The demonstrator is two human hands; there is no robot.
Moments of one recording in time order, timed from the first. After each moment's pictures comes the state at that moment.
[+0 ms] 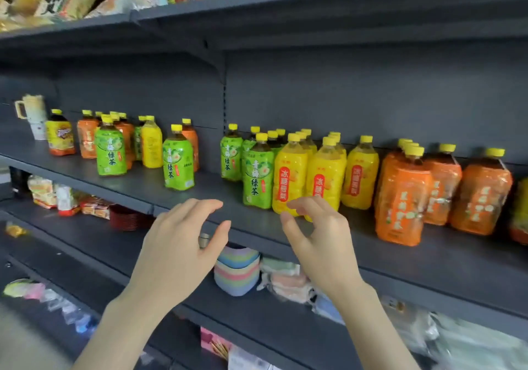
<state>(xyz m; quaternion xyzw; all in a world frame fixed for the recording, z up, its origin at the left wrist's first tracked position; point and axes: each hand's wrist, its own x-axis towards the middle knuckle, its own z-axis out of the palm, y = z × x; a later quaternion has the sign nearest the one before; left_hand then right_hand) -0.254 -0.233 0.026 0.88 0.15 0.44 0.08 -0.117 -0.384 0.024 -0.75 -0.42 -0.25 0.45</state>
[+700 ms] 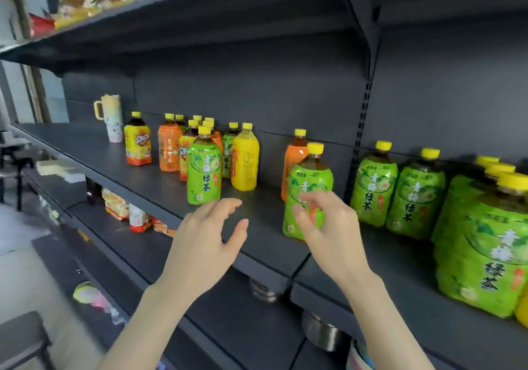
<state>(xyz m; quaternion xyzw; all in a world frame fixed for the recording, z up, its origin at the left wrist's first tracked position) -0.226 0.180 0.012 0.87 0.21 0.43 0.10 -0.070 0.056 0.021 -0.72 -0.47 -0.20 0.48</state>
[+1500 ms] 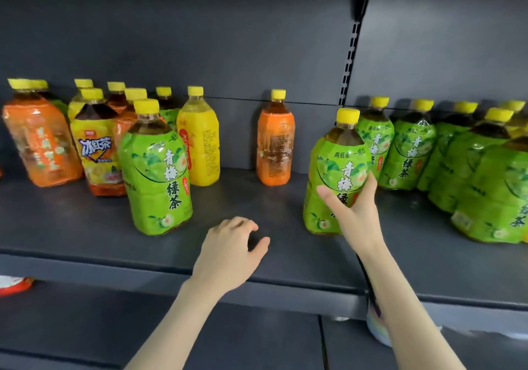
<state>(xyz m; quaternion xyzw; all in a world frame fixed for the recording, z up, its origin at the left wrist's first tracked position) -0.106 0.368 -0.063 0.96 0.02 0.24 0.16 -0.023 0.173 -0.028 -0.78 -0.10 -0.15 0.61</state>
